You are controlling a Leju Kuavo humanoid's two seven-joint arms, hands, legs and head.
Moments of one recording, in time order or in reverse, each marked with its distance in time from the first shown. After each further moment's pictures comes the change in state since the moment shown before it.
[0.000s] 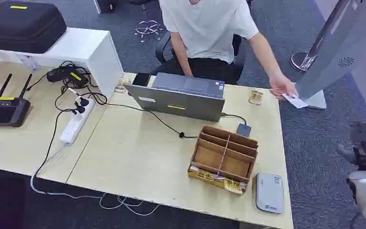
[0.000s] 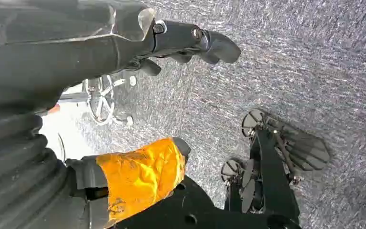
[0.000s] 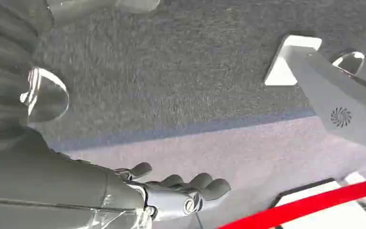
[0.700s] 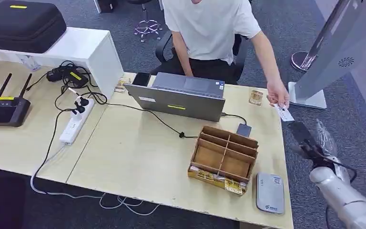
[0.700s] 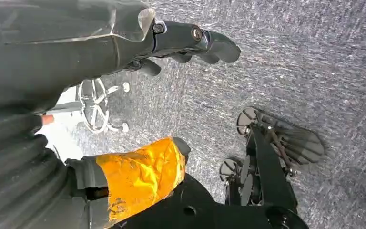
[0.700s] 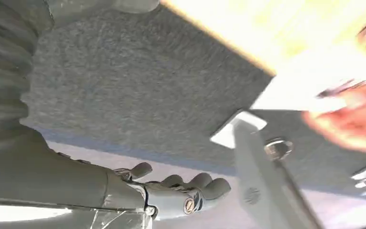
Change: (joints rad) left arm -0.001 0.004 0.000 0.000 -0.046 -0.045 -0.029; right arm 0.090 0.039 -0.258 -0.349 0.666 0.070 0.158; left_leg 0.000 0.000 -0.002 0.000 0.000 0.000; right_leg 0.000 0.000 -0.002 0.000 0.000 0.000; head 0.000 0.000
